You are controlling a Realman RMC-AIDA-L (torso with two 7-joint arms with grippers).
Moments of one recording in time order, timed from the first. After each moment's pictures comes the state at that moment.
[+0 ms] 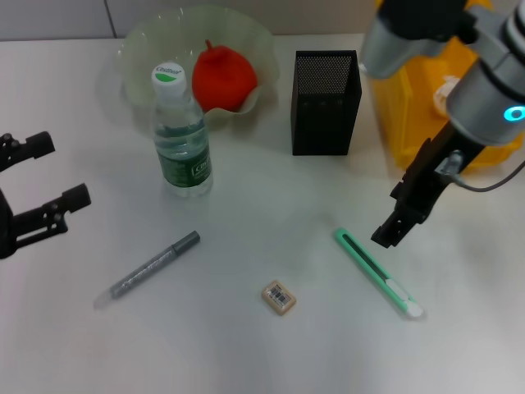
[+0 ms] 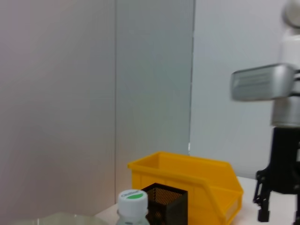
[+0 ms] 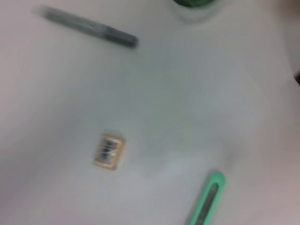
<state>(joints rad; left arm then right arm) -0.04 -2.06 0.85 1.07 1.55 1.69 -1.29 0.86 2.08 -1.40 -1.25 -2.63 -1.81 2.54</state>
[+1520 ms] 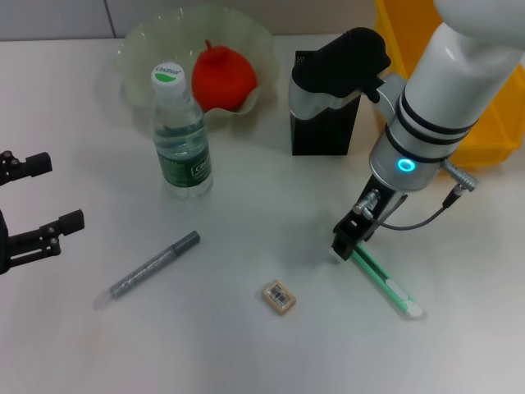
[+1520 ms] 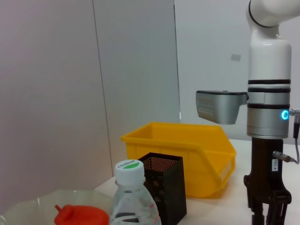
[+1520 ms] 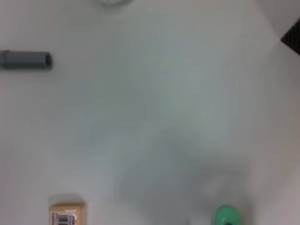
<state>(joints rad) -0.09 -2.04 0.76 1.03 1.68 1.75 -1.17 0.95 2.09 -1.70 -0.91 -2.54 -1.46 2.96</state>
